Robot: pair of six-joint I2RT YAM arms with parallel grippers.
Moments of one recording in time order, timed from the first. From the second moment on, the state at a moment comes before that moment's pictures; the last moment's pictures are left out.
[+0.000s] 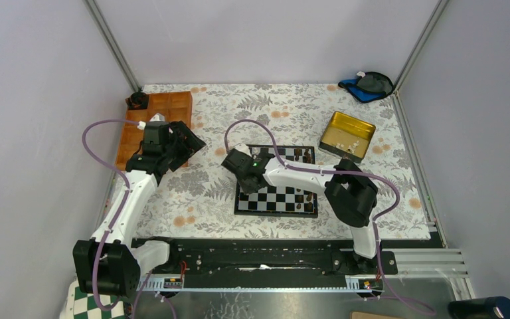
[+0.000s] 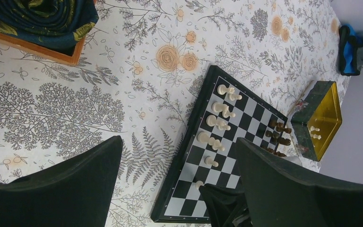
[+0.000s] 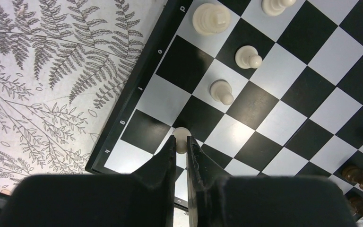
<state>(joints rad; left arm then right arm) -0.08 1.11 0.88 -0.47 0.11 -0.76 1.05 1.97 1.48 -0.67 0.27 0.47</state>
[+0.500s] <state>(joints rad) -0.08 1.13 0.88 -0.47 0.10 -0.75 0.99 1.98 1.49 -0.67 0.27 0.46</state>
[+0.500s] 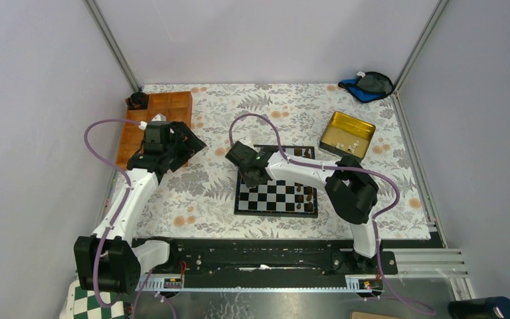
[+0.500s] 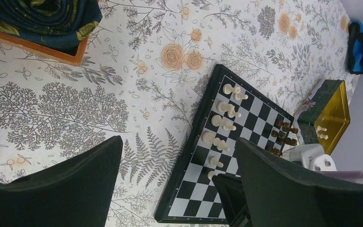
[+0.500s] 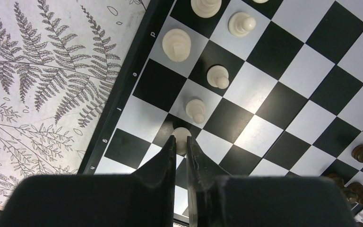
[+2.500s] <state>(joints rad) -0.08 1.14 0.88 -0.47 0.10 -0.75 0.99 1.90 1.54 -0.70 0.28 0.44</state>
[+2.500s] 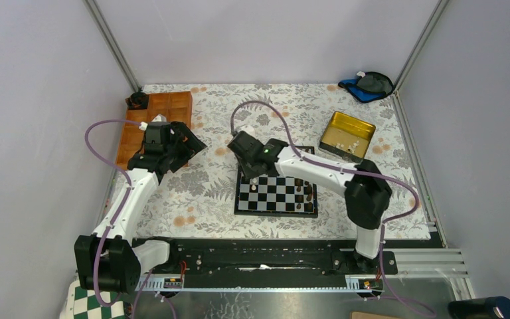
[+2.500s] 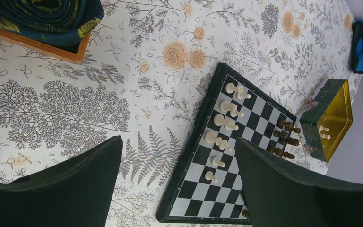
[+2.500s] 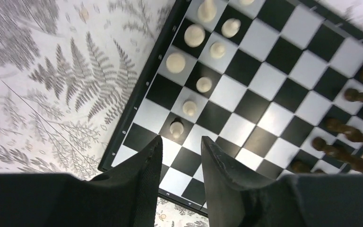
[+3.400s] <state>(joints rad) -0.08 1.16 0.88 -0.47 0.10 -0.71 0.14 1.82 1.52 -0.64 0.45 0.49</state>
